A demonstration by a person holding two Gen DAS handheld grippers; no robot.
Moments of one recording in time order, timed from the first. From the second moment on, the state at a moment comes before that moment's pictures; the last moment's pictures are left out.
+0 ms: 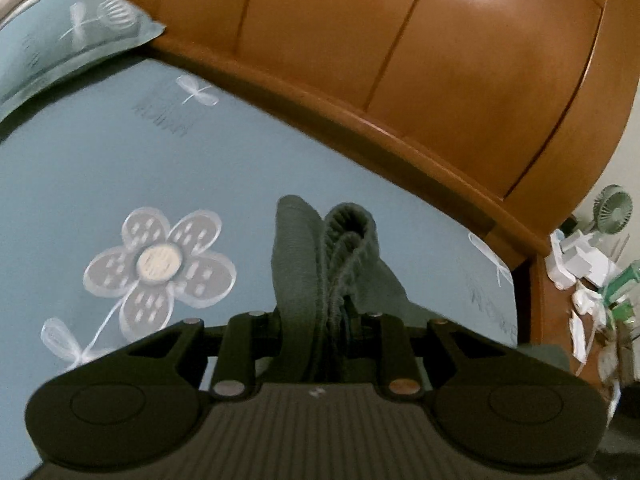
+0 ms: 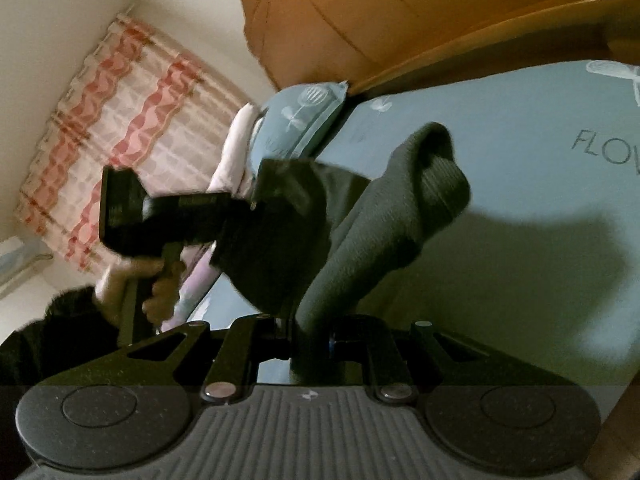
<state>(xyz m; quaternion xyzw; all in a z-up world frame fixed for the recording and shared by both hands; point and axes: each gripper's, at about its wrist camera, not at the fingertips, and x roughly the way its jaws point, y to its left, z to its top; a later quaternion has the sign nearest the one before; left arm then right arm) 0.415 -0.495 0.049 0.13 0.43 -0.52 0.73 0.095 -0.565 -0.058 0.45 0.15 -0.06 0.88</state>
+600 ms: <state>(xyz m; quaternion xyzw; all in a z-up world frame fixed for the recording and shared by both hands) 0.419 -0.554 0.026 0.19 0.42 -0.49 0.74 0.099 -0.604 -0.098 0.47 0.17 -0.13 0.86</state>
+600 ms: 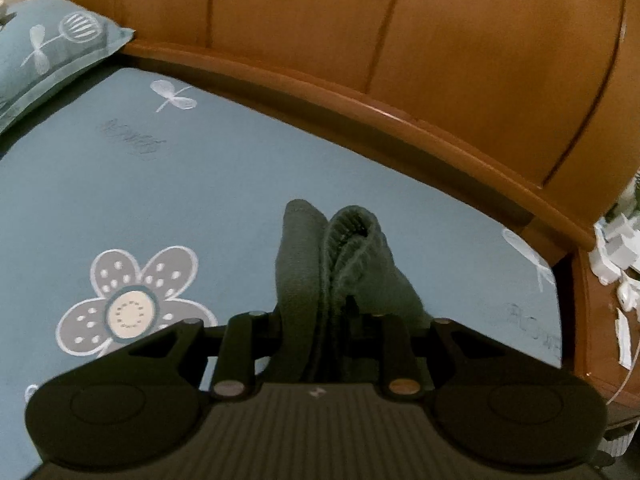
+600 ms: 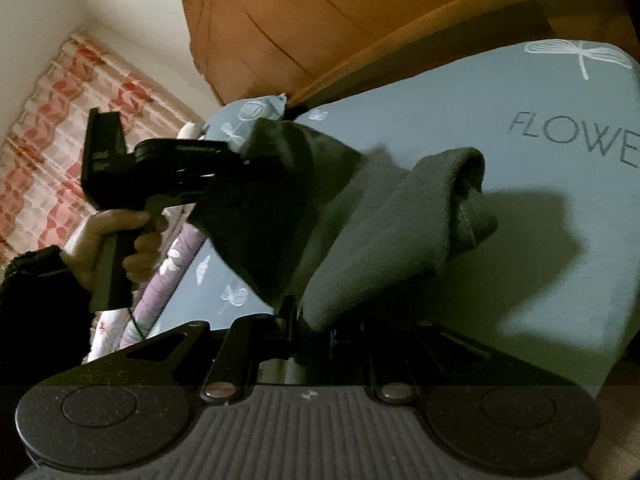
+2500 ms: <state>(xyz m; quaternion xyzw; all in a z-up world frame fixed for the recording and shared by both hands) 0.391 -0.580 -0.040 0.23 0.38 -0.48 0.75 0.108 -0.546 -0.076 0.20 0.30 -0.19 0.91</state>
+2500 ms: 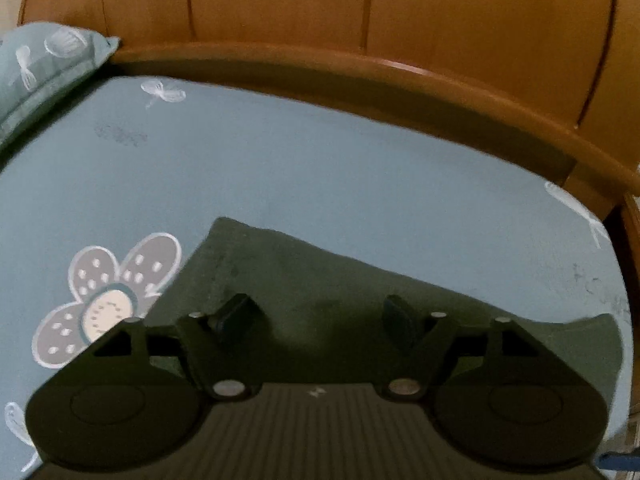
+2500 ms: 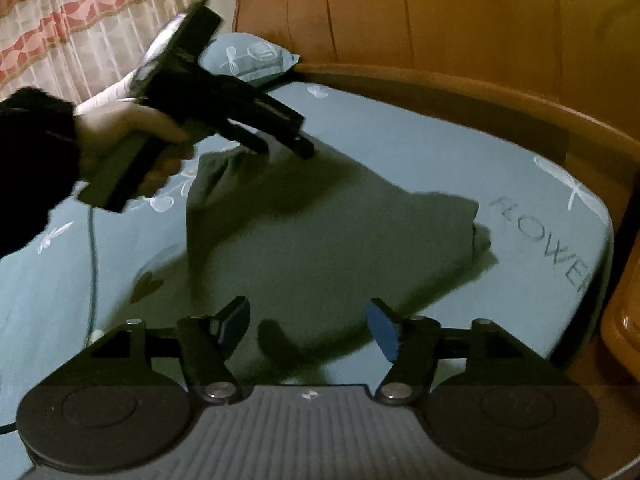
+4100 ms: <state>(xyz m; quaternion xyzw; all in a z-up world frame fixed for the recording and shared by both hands) 0.205 -0.233 -0.006 0.14 0.33 -0.31 0.88 0.230 -0.535 -0.035 0.12 0.34 -0.06 0.93</state>
